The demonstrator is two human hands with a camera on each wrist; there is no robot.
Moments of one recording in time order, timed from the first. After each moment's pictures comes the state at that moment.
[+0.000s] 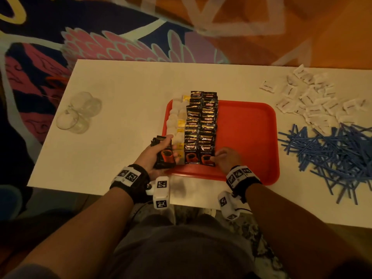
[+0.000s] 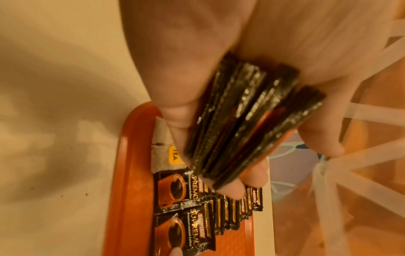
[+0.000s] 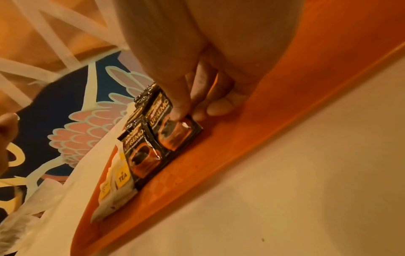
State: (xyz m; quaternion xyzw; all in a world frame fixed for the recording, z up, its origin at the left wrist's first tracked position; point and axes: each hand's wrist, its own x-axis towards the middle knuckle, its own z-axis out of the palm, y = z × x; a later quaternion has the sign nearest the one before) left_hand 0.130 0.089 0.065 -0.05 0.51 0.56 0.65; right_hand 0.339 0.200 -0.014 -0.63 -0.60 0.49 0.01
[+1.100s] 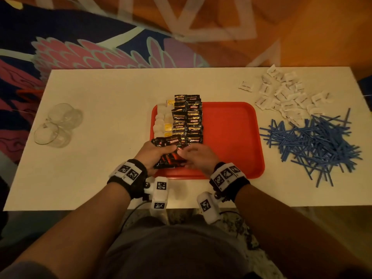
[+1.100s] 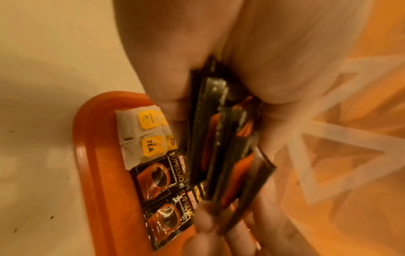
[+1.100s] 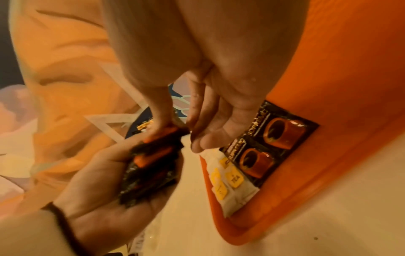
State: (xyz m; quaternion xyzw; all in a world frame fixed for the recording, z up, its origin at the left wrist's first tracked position) left_hand 0.127 0.113 0.059 0.14 0.64 0.43 0.63; right_hand 0.295 0.172 0.063 -0.52 -0.48 0.70 0.09
